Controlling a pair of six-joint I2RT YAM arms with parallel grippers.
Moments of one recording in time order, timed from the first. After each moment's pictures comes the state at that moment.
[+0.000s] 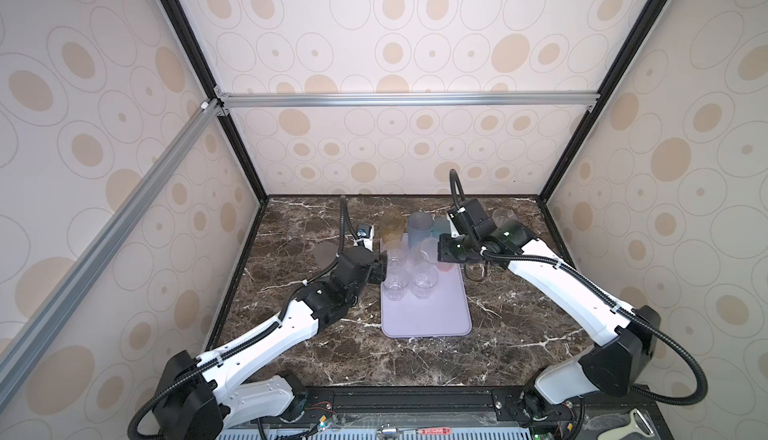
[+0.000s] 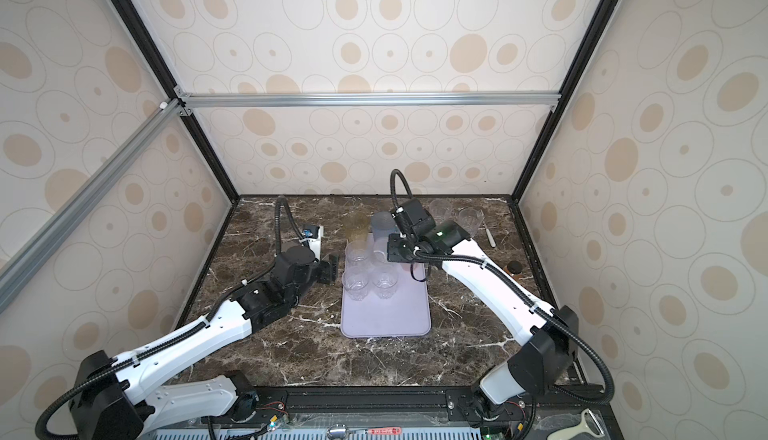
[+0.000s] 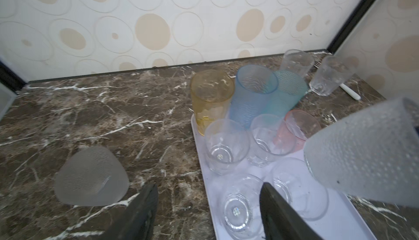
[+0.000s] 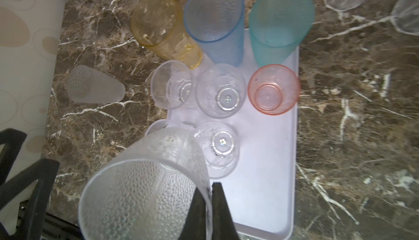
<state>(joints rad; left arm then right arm) -0.79 1.19 0.86 -0.14 -0.44 -0.30 0.60 1.47 1.47 -0.95 0.07 0.59</state>
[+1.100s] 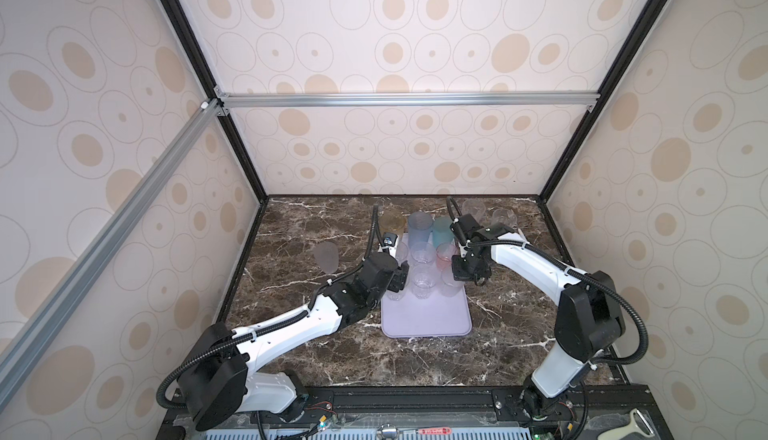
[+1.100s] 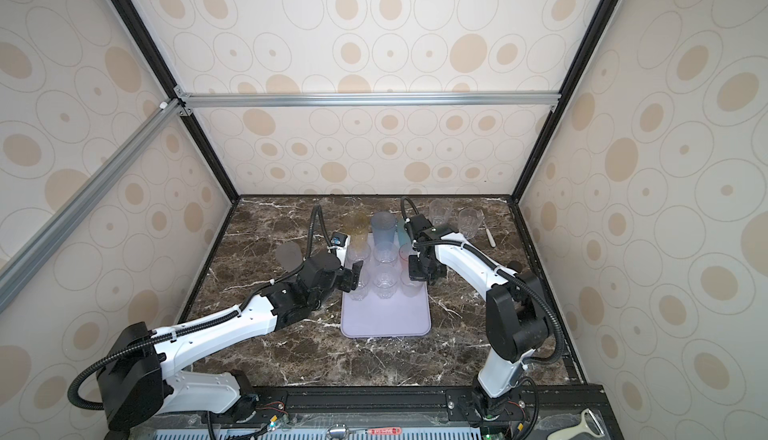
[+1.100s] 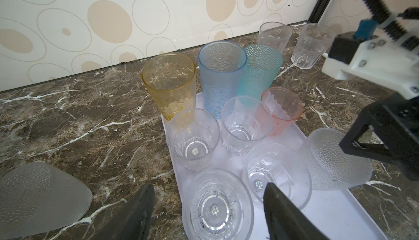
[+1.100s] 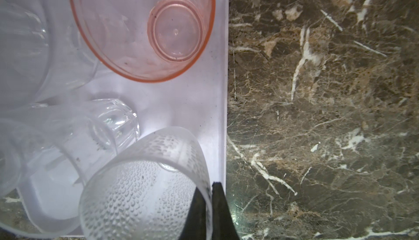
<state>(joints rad) -0.84 1.31 0.86 -0.06 -0.44 -0.26 0.45 1.72 1.34 -1.02 0.06 0.45</state>
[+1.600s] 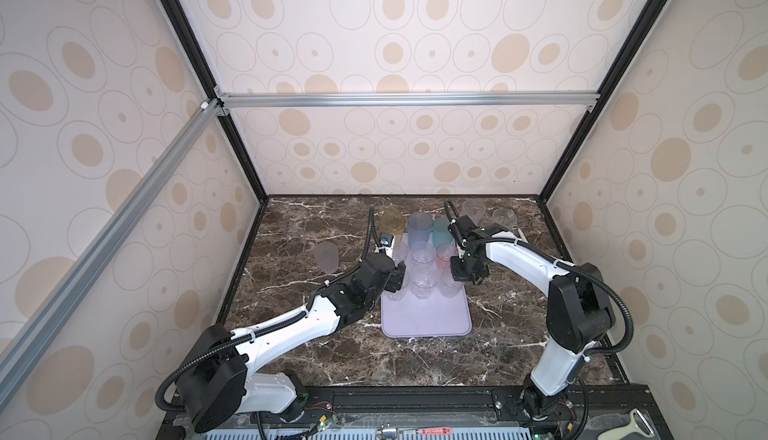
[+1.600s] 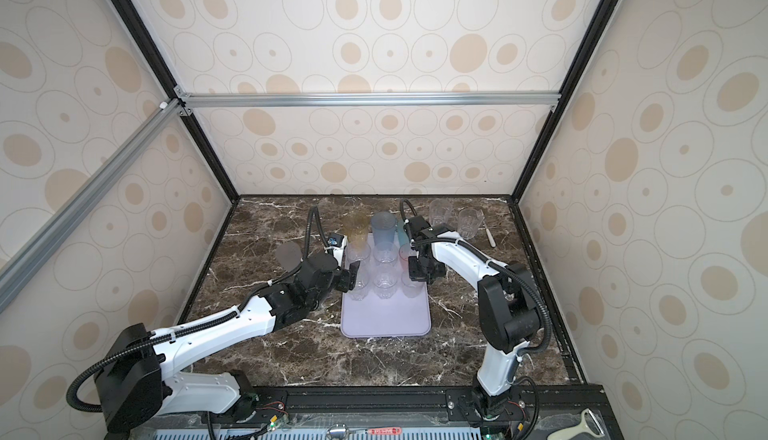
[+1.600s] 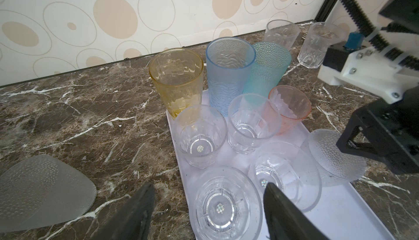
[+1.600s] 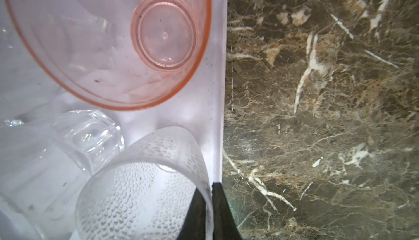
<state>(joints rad) -0.82 1.30 0.83 -0.05 -0.44 -0.27 0.44 1.77 1.35 -0.99 0.07 0.42</state>
